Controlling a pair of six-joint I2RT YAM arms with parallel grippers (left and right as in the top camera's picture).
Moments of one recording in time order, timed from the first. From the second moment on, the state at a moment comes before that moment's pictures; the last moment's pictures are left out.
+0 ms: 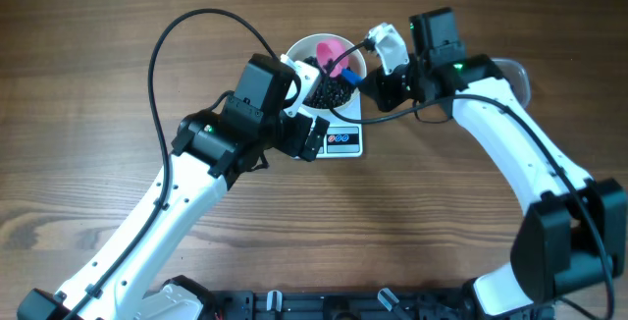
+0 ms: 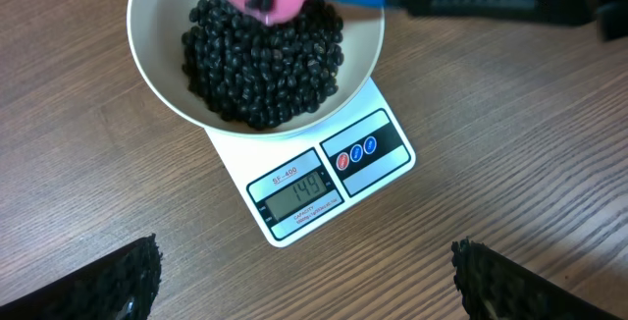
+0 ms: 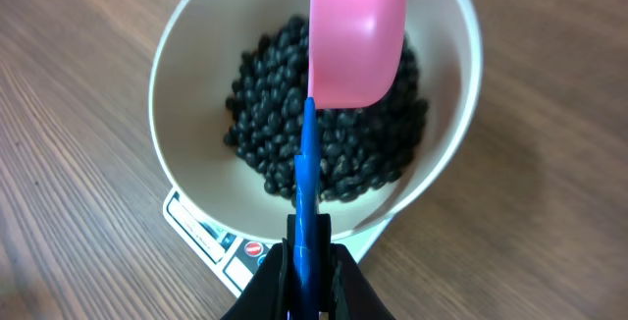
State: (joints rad) left arm -0.54 1.36 1.20 -0.78 0.05 -0.03; right arm 0.28 1.70 1.30 -0.60 -0.45 -0.18
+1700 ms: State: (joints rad) left arm -0.54 1.36 1.20 -0.78 0.05 -0.03; right arm 0.28 1.66 1.30 -0.59 -0.45 -0.18
